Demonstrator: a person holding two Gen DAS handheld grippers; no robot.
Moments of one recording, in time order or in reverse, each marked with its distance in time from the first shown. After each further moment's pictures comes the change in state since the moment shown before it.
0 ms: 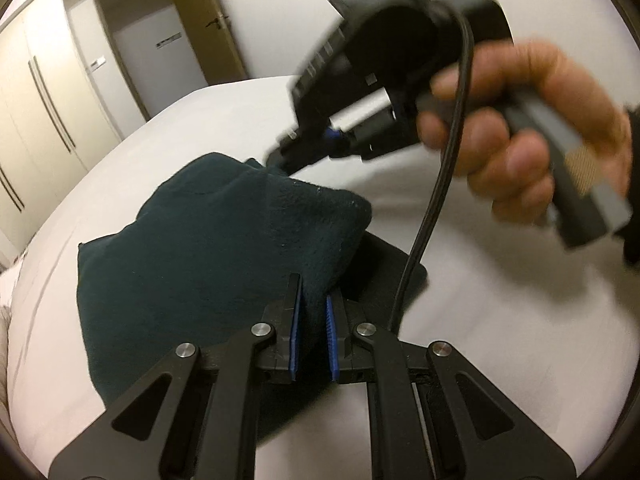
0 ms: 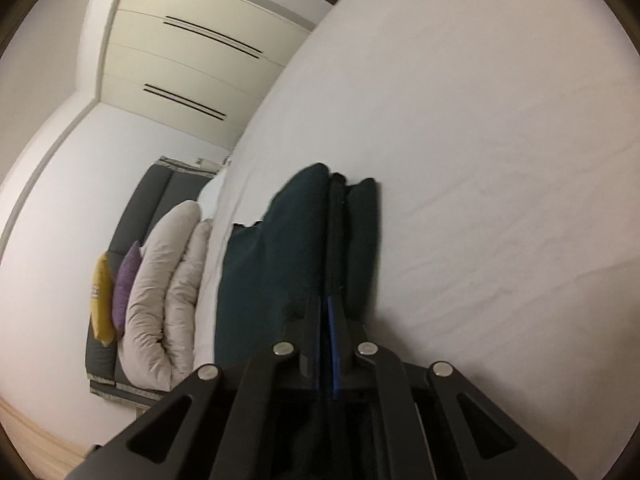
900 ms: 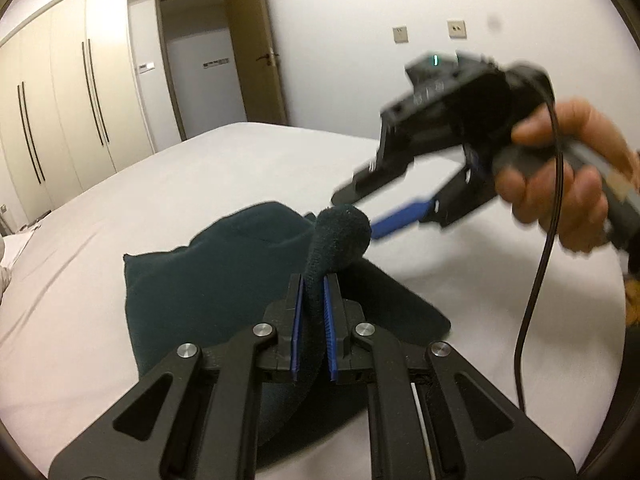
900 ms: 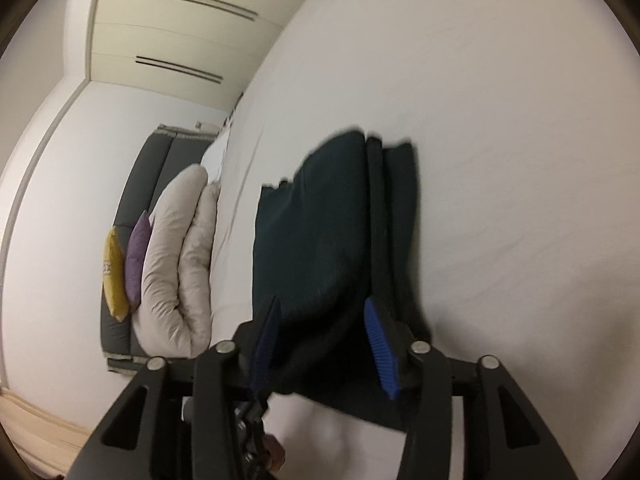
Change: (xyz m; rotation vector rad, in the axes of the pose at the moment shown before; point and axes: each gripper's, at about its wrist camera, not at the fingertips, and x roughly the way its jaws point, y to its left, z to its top) left arm -0.031 0.117 0.023 -0.198 -0.203 0.041; right arm 0.003 0.035 -0.005 0.096 0.220 0.064
